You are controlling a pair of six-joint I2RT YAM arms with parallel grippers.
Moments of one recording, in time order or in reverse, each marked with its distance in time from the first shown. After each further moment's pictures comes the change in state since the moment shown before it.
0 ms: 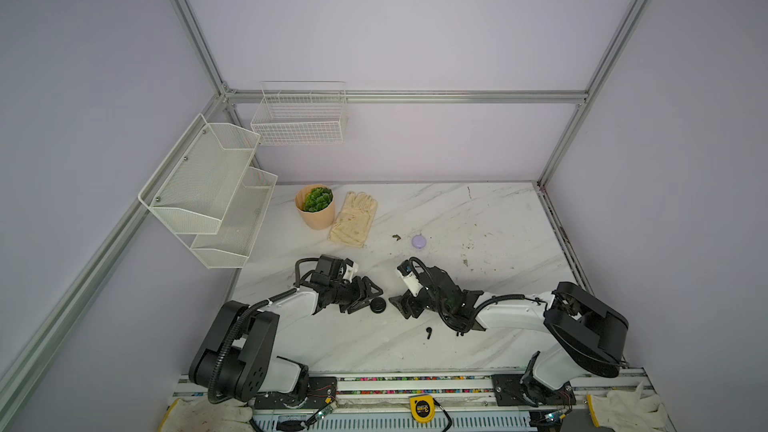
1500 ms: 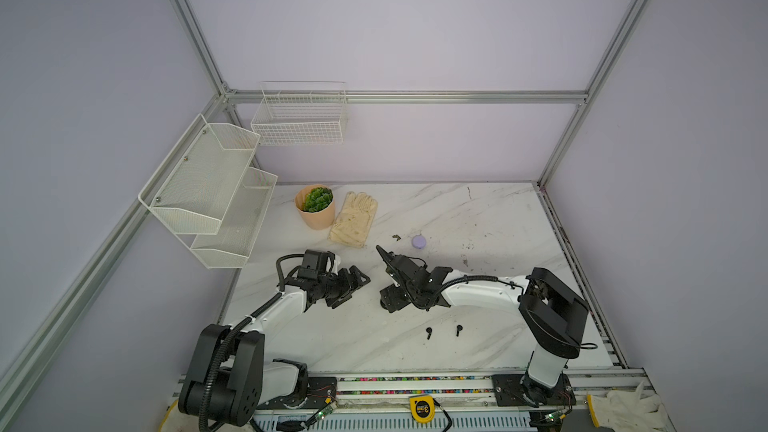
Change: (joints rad) left arm 0.128 -0.106 0.054 -0.171 -0.132 0.049; right arm 0.063 0.234 0.475 -0.667 0.111 0.275
